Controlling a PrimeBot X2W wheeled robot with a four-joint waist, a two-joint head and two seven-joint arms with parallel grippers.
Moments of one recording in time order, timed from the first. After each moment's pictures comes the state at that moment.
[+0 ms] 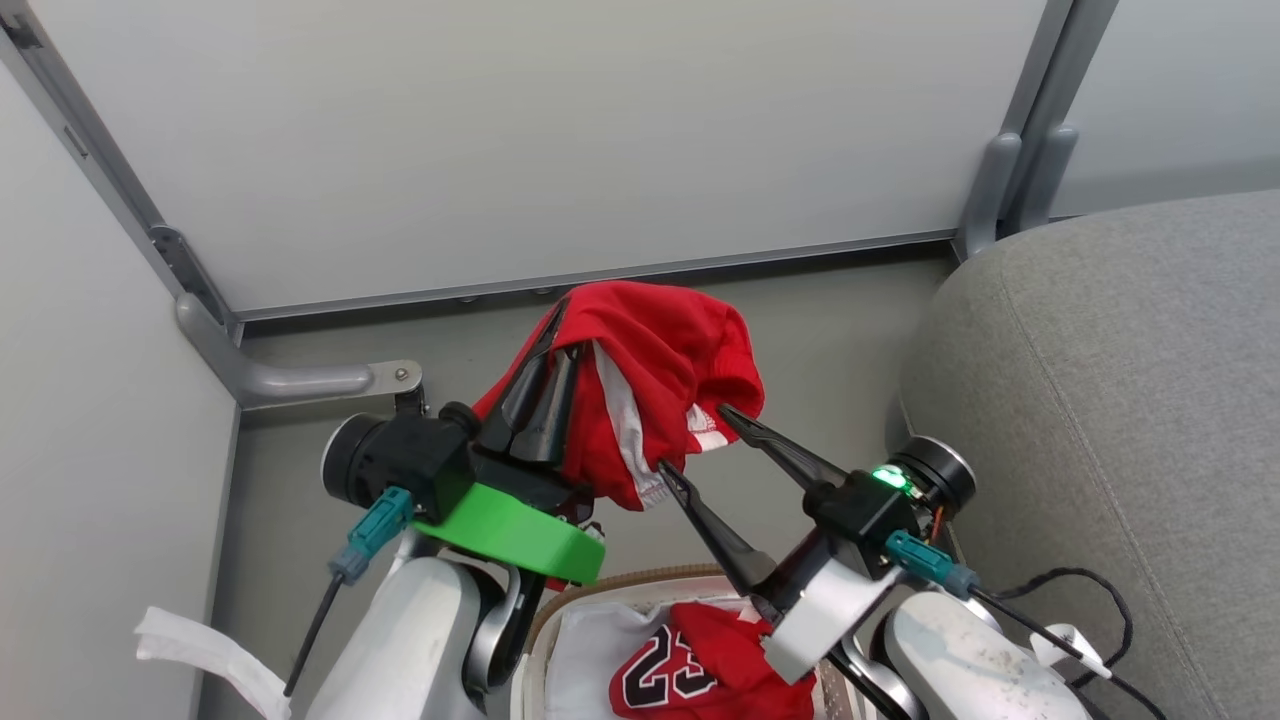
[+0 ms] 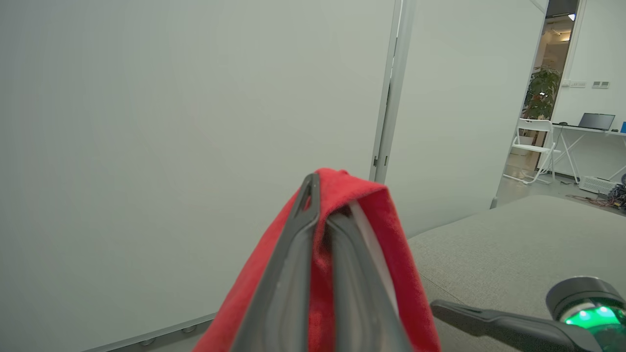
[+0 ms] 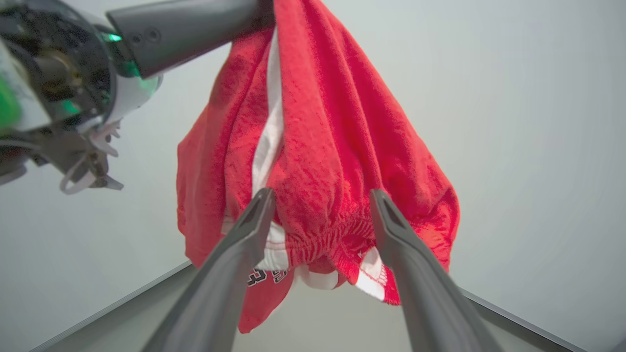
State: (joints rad) left arm -0.33 0.05 -0.43 0.17 -0.35 -0.12 -0.26; right arm -0.34 -0.13 0.59 0.24 0.20 0.13 -0.26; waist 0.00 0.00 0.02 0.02
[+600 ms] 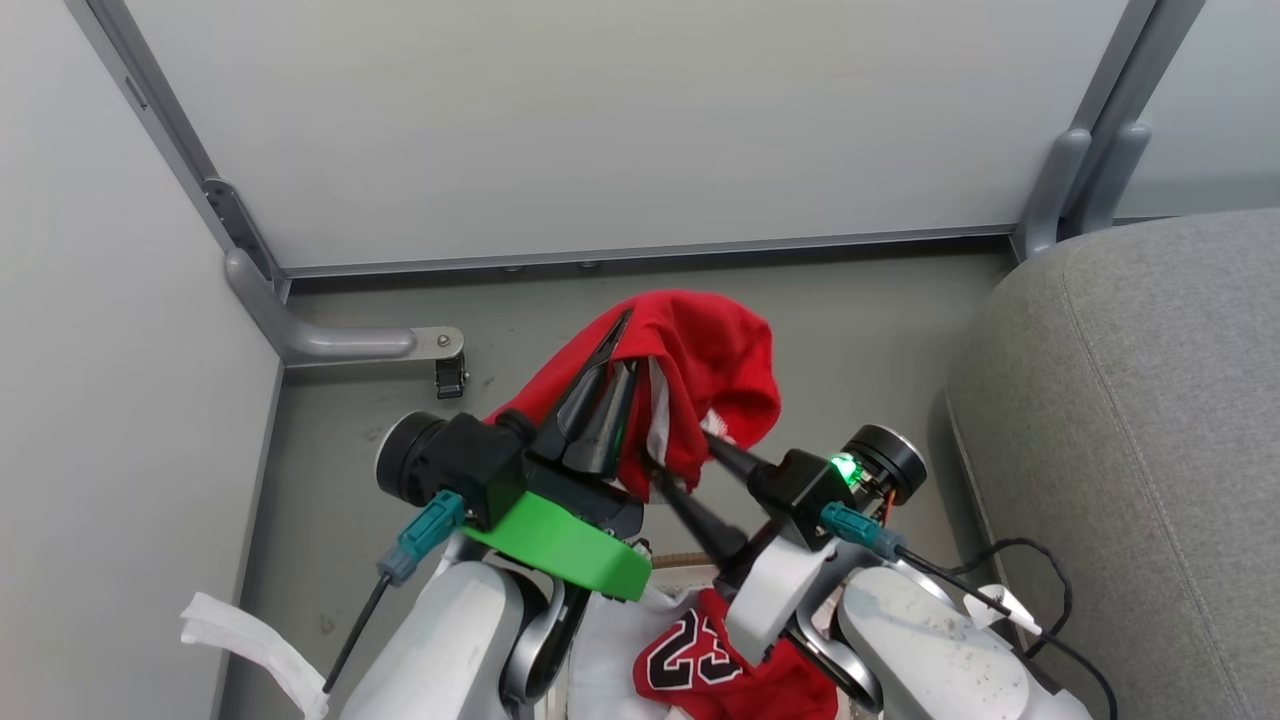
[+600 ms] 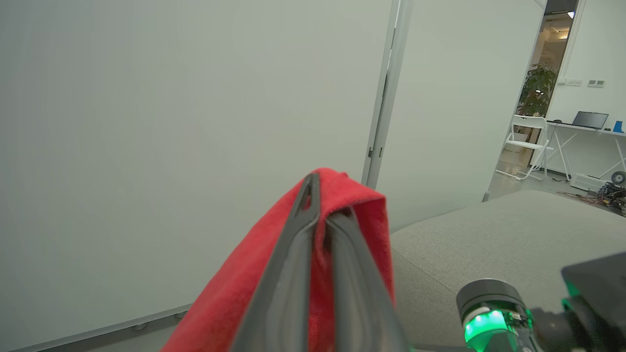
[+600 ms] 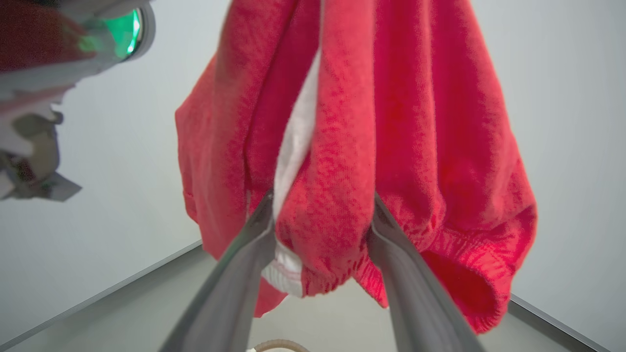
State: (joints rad) left arm -0.35 0.05 -0.54 0.17 -0.39 -0.11 -0.26; right arm -0.46 -0.06 0.66 0.44 0.21 0.13 -0.26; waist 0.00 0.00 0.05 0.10
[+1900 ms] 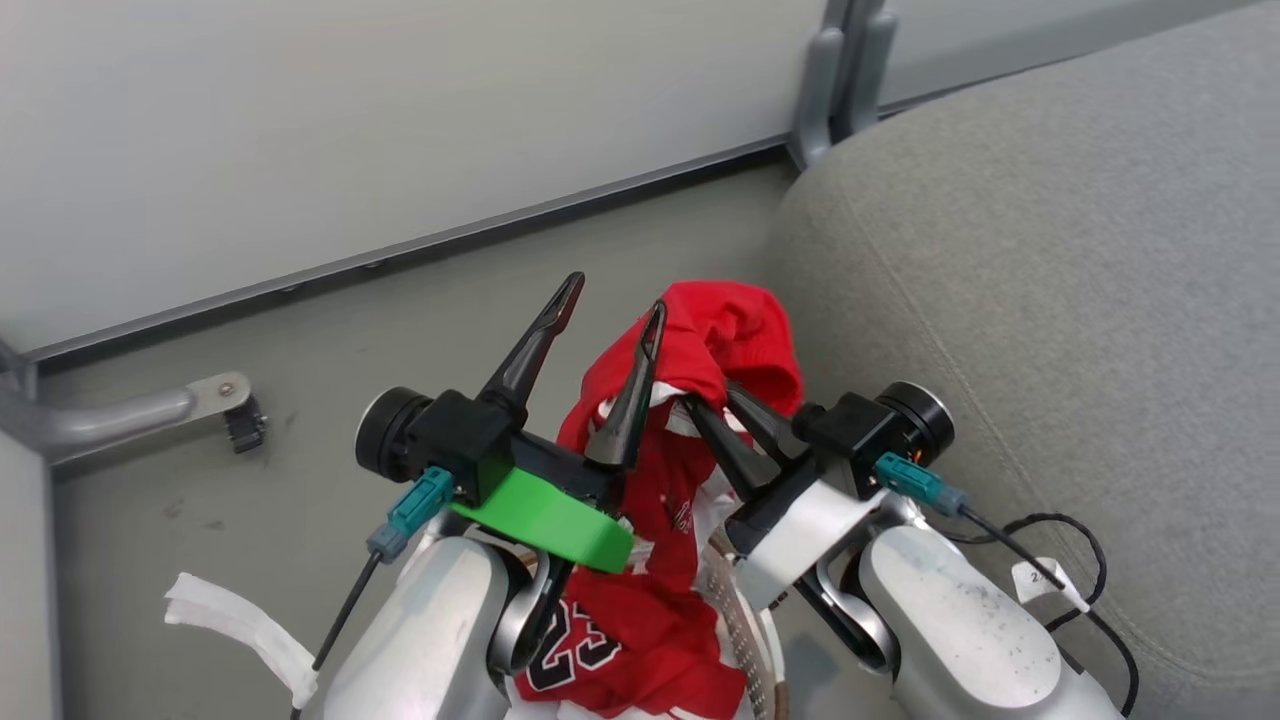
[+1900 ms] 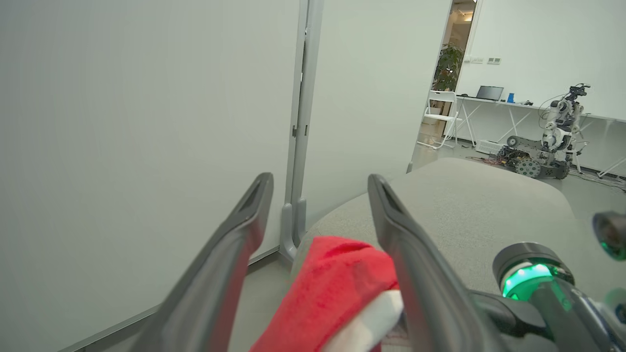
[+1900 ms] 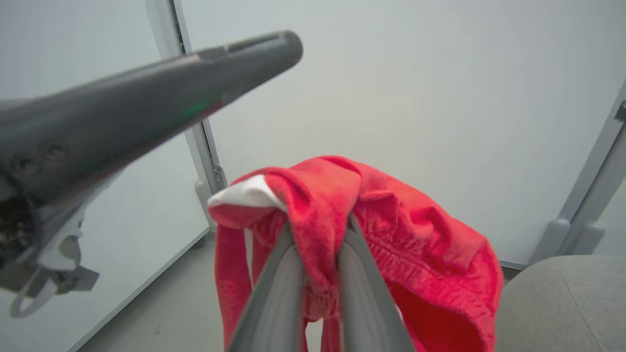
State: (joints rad) left arm -0.38 0.05 -0.51 0.20 -0.35 -0.12 -0.26; right arm -0.46 -0.05 0.57 0.33 0.28 0.13 -0.26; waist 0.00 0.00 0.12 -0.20
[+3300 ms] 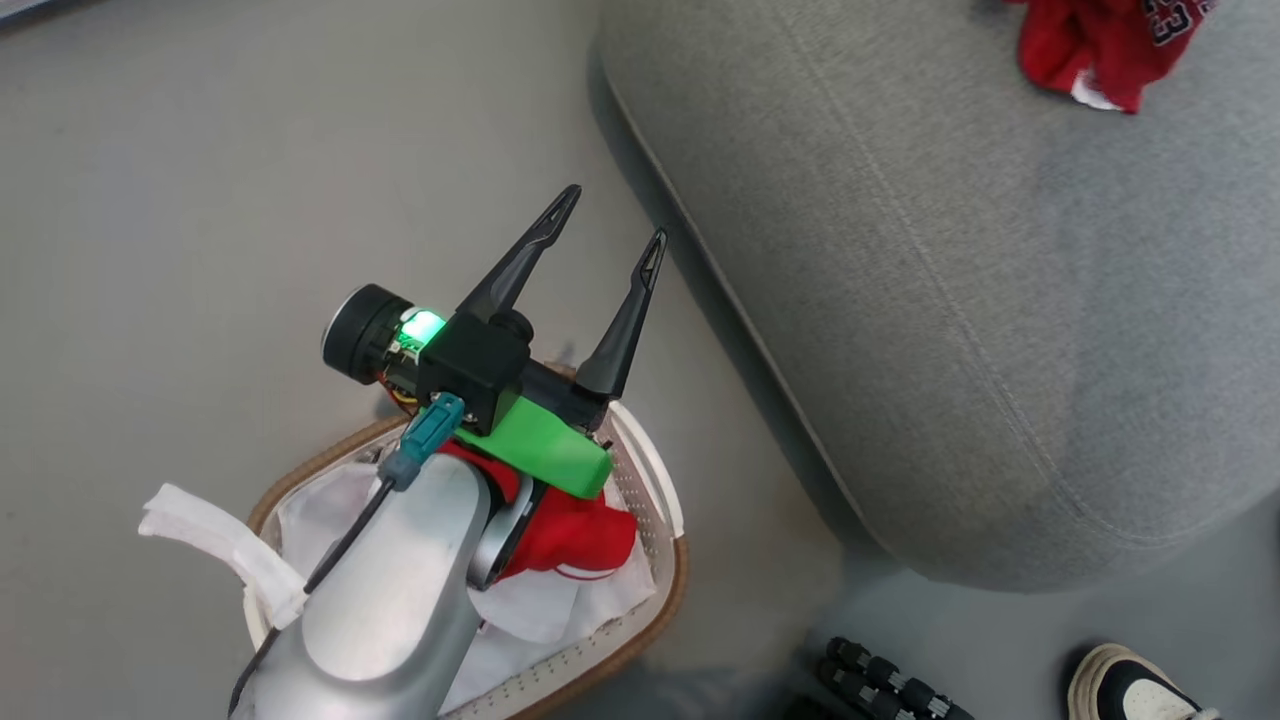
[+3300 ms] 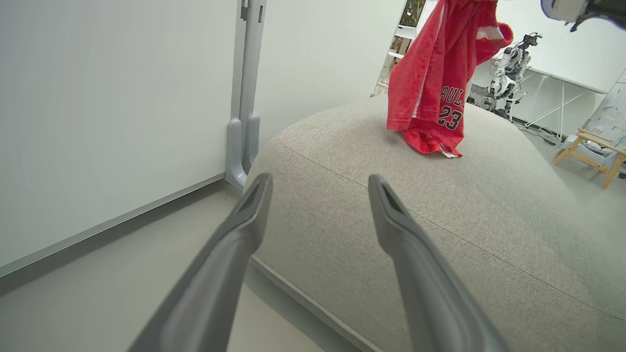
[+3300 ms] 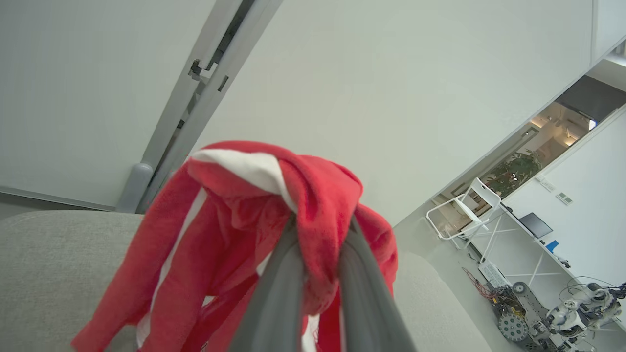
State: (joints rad) left arm -0.55 0.10 -0.54 0.26 -0.24 -0.13 -0.26; right arm -1.08 -0.47 -0.01 0.64 -0.06 0.13 -0.26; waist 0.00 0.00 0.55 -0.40
